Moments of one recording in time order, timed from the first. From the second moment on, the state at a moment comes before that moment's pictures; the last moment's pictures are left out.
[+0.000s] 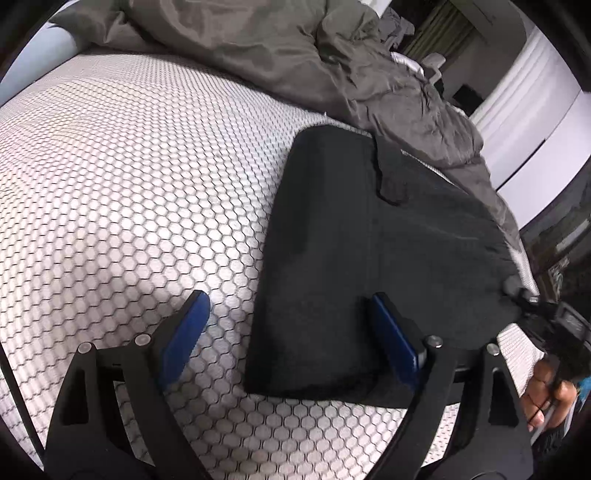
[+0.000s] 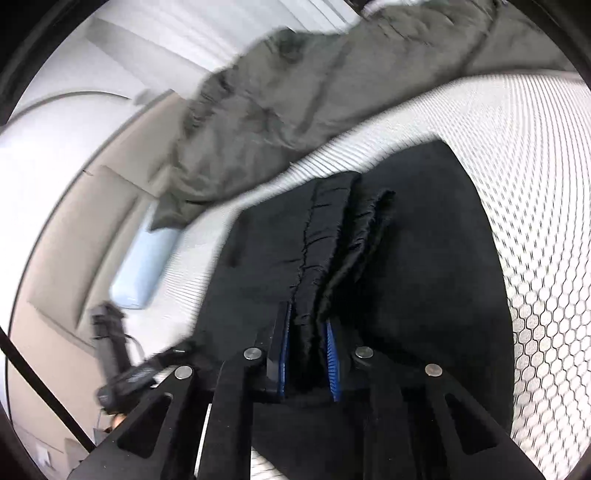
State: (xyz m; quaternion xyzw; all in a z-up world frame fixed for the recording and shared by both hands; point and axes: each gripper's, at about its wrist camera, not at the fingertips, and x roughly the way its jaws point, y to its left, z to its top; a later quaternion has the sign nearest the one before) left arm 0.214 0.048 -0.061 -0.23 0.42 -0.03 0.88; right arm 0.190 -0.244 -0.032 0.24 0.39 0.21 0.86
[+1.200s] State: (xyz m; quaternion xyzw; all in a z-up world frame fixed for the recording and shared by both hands) left arm 0.195 0.026 -0.031 -0.17 0.41 -0.01 0.90; right arm 0.116 -0.306 -0.040 0.24 0.42 0.19 0.86
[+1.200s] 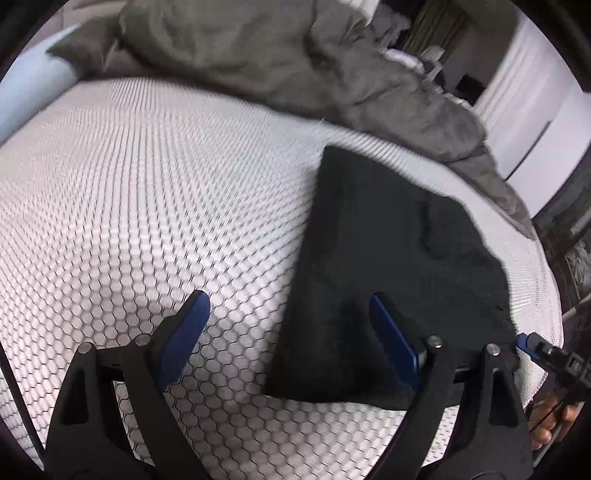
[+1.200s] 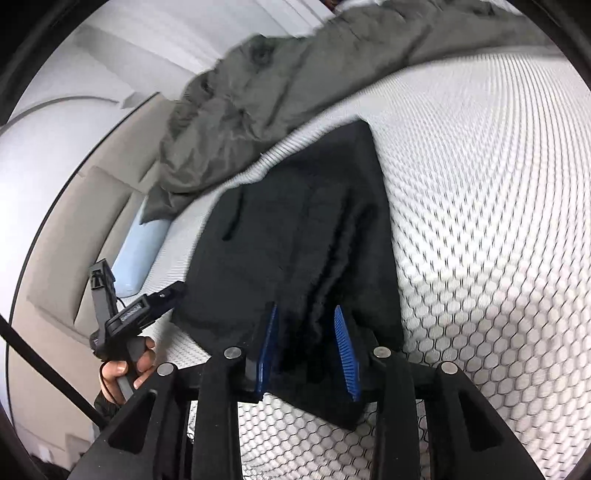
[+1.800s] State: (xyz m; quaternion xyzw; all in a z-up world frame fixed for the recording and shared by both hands) left arm 0.181 -0.035 -0.043 -0.07 0.44 -0.09 0.89; right arm 0.121 -0.294 -0.060 0.28 0.46 0.24 0.81
